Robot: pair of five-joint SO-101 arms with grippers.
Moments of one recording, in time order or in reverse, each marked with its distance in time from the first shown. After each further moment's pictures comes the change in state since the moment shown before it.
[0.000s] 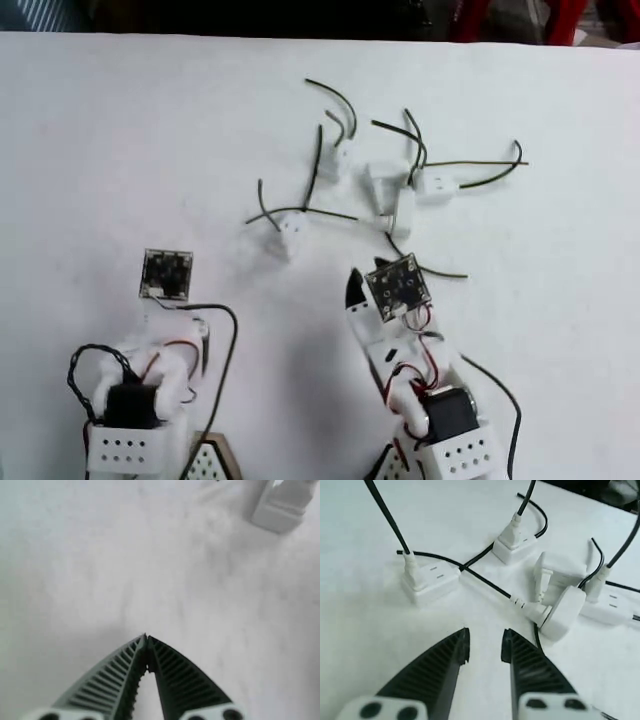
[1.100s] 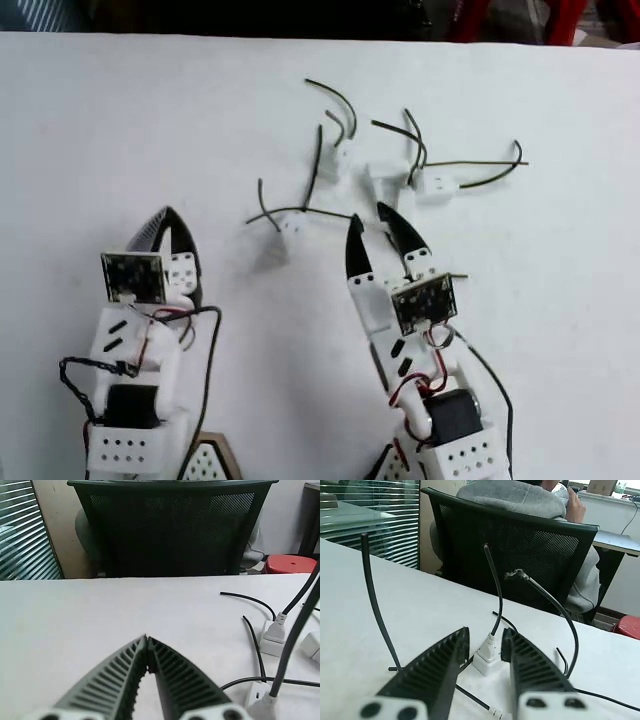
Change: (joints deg) left arm 0.0 0.1 0.0 -46.3 0.0; right arm 0.0 0.0 -3.7 -24.9 -1.9
